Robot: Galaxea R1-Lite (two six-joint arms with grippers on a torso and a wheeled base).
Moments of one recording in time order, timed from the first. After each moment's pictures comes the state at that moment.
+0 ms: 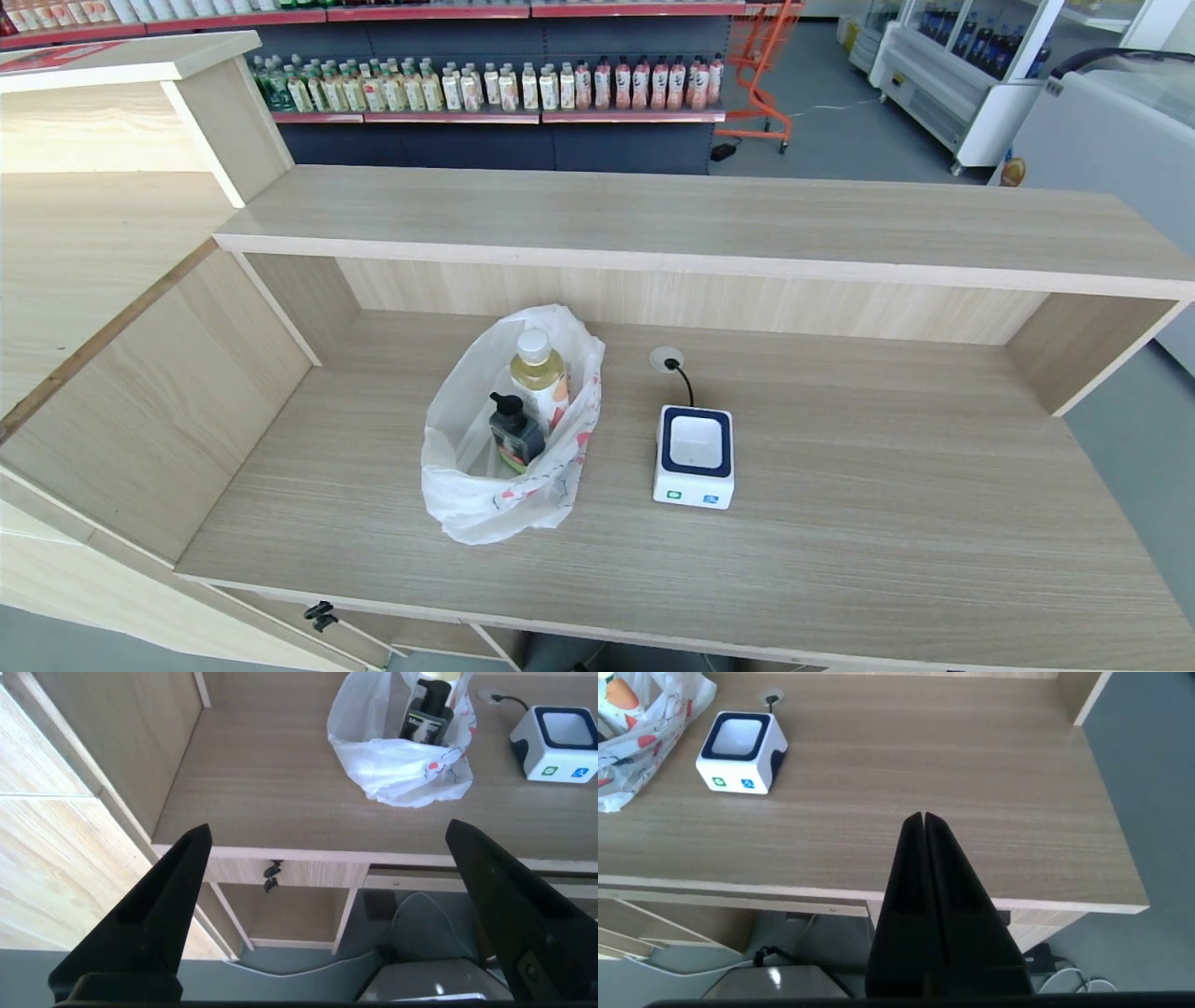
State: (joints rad) left arm 0.00 0.00 0.00 0.00 -0.06 0.03; right arm 0.00 0.00 0.00 -0.01 -0.02 -0.04
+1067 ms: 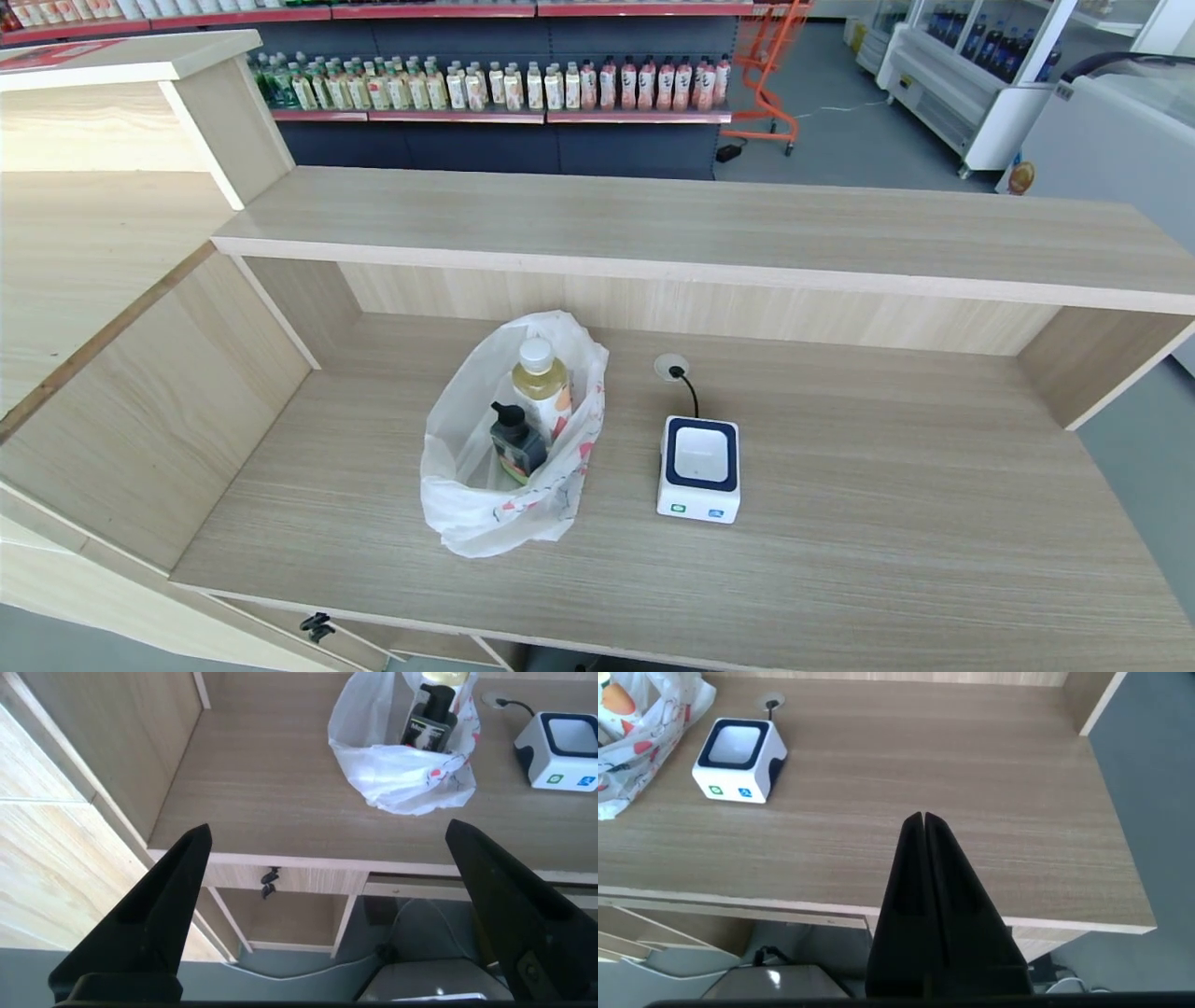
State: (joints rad) left arm 0.00 0.00 0.00 0.00 -0.06 0.03; right arm 0.00 0.00 0.00 -0.02 -0.02 -0.04
